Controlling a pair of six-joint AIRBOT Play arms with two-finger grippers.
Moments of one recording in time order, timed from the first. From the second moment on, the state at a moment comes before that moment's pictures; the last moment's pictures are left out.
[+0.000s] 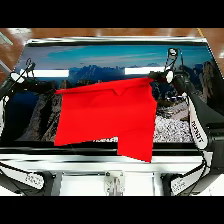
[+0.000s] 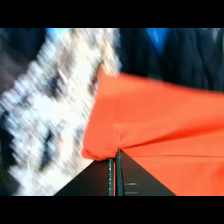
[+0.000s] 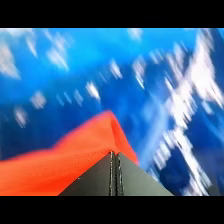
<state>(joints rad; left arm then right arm) 0.20 -1.73 1.46 1.10 -0.96 -1.33 0.06 -1.77 1.53 -1.54 0.63 1.74</state>
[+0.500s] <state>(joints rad) 0.17 -1.77 1.46 1.09 -1.22 -1.41 0.05 -1.82 1.53 -1.47 1.08 1.74</state>
